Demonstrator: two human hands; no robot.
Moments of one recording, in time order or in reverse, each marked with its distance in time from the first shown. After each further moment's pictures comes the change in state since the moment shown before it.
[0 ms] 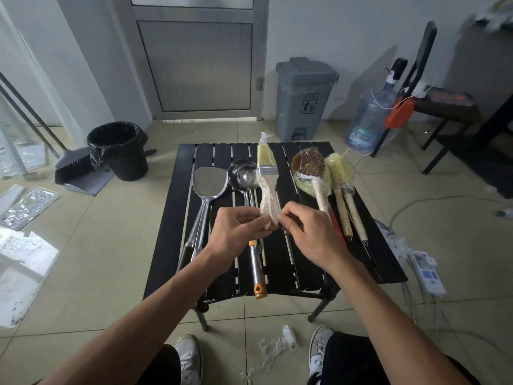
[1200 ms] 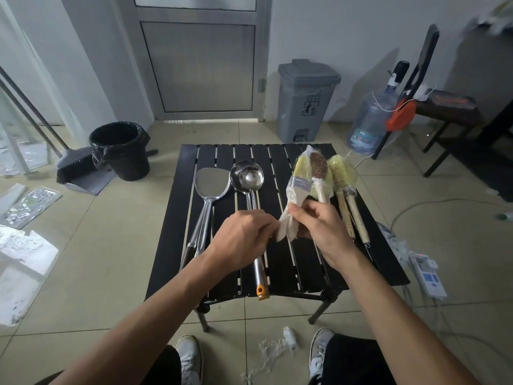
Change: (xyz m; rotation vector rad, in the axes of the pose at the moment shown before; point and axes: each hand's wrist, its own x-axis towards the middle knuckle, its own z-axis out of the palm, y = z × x) left_hand -0.002 0.011 0.000 1.002 -0.074 0.541; right_hand 0.008 0.010 0.000 0.711 0.077 0.451
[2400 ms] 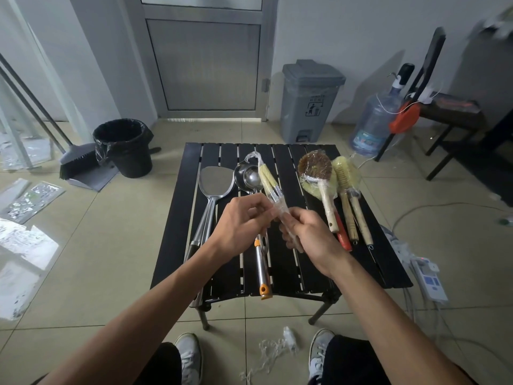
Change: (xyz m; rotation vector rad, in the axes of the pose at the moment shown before) left_hand 0.007 -0.012 -0.006 -0.620 0.029 -0.316; right_hand -0.015 -0.016 0.027 -0.055 -0.173 0.136
